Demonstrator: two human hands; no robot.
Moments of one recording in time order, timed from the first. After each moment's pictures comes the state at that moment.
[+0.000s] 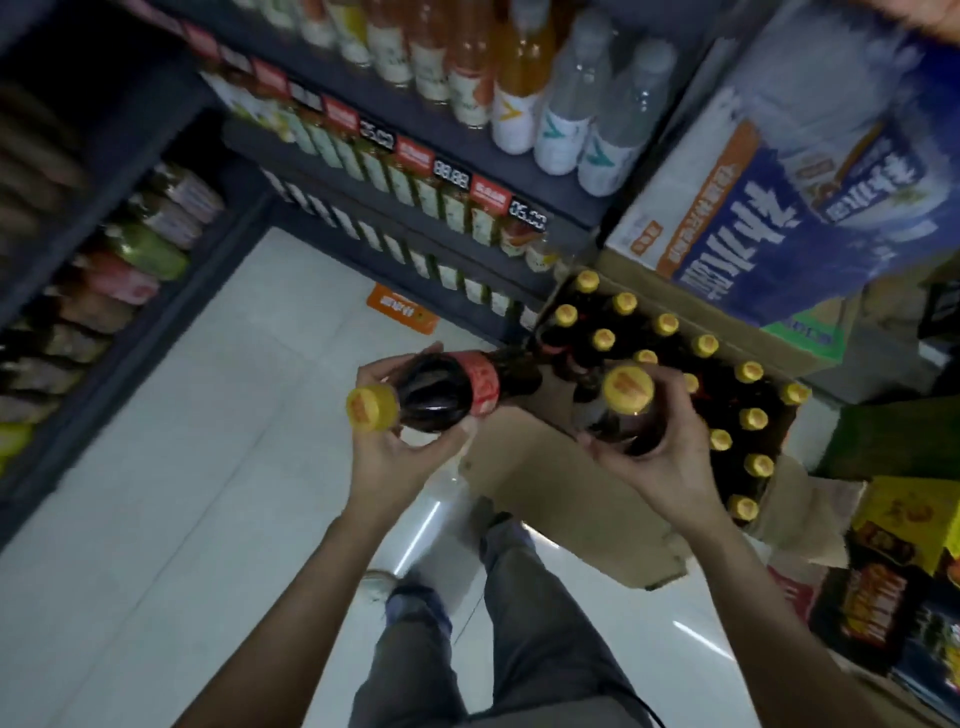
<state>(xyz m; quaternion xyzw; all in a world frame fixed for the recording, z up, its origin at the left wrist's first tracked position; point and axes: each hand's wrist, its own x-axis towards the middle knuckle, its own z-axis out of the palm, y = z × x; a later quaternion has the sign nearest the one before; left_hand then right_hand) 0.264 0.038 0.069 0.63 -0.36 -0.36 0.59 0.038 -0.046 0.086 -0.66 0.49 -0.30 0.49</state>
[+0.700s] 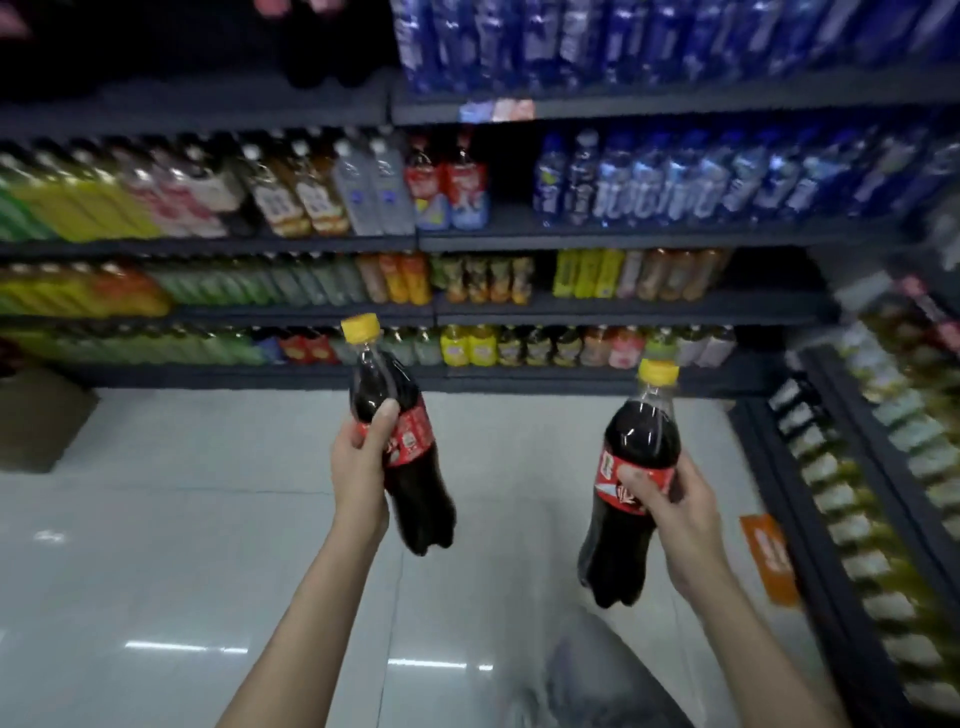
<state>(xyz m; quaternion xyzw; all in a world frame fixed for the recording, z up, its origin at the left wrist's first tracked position) 0.566 0.546 0.170 0.63 0.14 0.06 0.76 0.489 0.285 0.148 -0.68 0.18 -0.06 0.71</state>
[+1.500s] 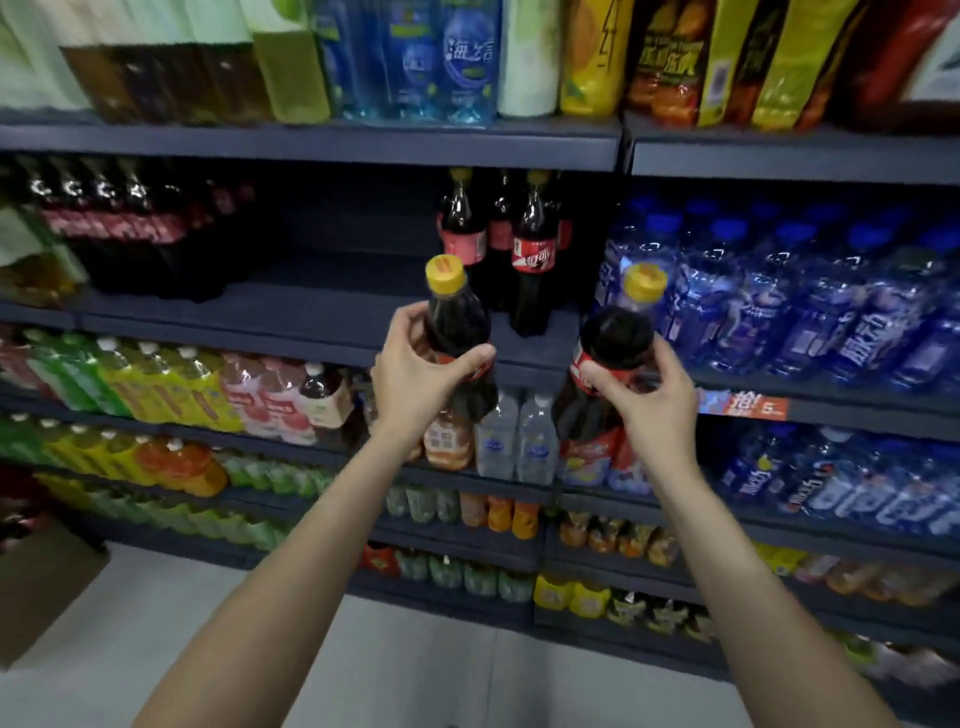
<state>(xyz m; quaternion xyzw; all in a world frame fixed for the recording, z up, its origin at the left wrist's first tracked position) 1.104 0.741 0.296 0.79 0.00 0.25 0.55 1.084 0.517 0.282 -0.77 0.00 -0.26 0.59</state>
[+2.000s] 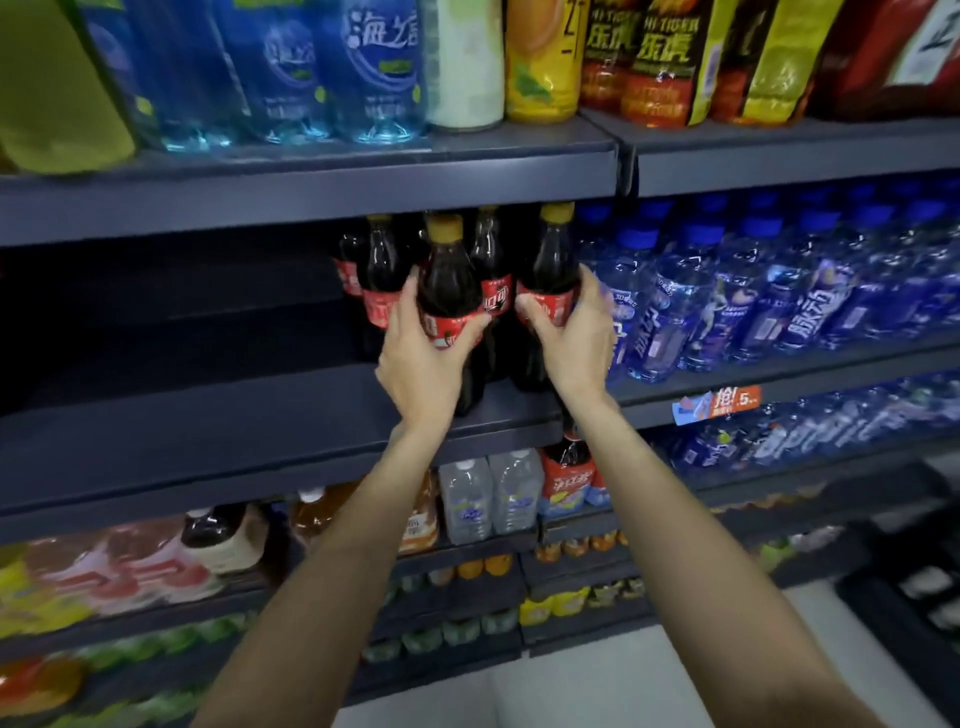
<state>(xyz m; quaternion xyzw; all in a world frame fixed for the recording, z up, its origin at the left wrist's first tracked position) 1.292 0.715 0.293 0.82 -0.09 0.27 0.50 1.270 0.571 0.297 -0.80 0.16 -0.40 0.41</state>
